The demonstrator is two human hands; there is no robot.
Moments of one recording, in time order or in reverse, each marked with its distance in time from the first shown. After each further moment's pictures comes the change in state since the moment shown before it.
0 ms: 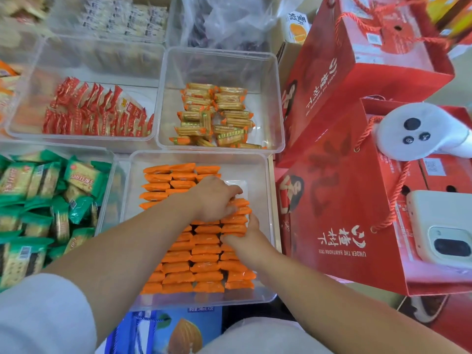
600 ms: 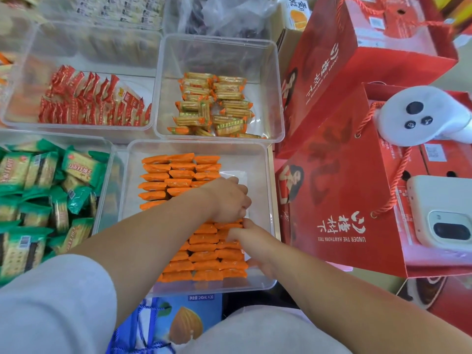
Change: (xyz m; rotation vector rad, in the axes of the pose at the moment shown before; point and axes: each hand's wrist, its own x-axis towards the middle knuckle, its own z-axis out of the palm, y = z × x) left_hand 0.004 0.033 0.001 0.217 -0.189 0.124; right_hand -0.003 0.009 -0.003 0.066 -0.162 0.238
